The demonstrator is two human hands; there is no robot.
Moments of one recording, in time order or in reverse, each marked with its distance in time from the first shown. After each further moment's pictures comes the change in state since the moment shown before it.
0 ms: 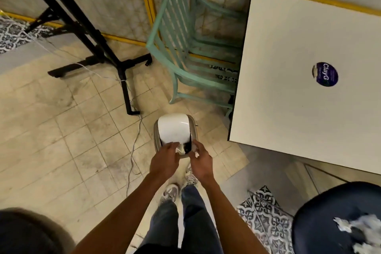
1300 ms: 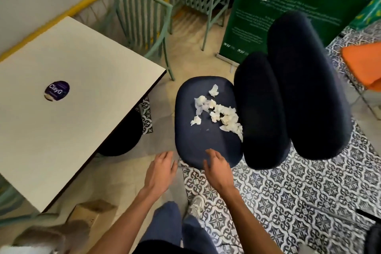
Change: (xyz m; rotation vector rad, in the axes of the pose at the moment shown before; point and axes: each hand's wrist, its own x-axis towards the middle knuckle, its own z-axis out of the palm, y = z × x) left_hand -0.281 0.437 0.246 0.480 -0.288 1.135; right_hand -0.365 0.395 -0.343 0.028 0.824 0.445
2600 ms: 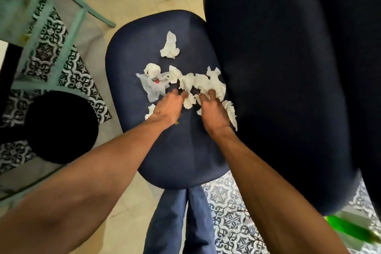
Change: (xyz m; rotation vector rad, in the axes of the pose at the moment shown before) left_hand 0.429 0.078 0.307 0.307 -0.530 0.329; right_hand 0.371 0.220 0.084 -0.282 -0.072 0.180
